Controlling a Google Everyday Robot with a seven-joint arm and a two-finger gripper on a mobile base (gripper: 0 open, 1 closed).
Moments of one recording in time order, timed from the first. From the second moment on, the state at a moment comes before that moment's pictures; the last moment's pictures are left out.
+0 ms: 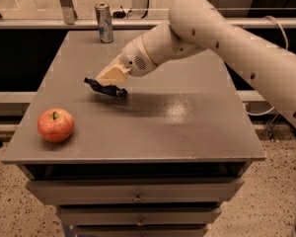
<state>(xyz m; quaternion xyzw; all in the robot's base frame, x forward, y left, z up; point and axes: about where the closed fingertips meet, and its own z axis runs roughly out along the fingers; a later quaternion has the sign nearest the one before) 0.598 0.093 0.888 -0.55 0.68 0.35 0.33</state>
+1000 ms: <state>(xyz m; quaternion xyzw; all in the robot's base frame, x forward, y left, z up) 0.545 0.120 0.882 -0.52 0.69 0.39 0.32</state>
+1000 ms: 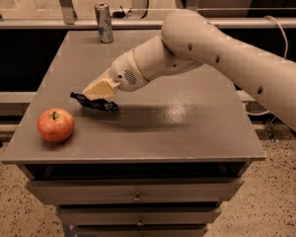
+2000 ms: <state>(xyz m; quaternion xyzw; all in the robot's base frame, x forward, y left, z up) 0.534 0.122 0.887 -0.52 0.69 0.39 0.31</state>
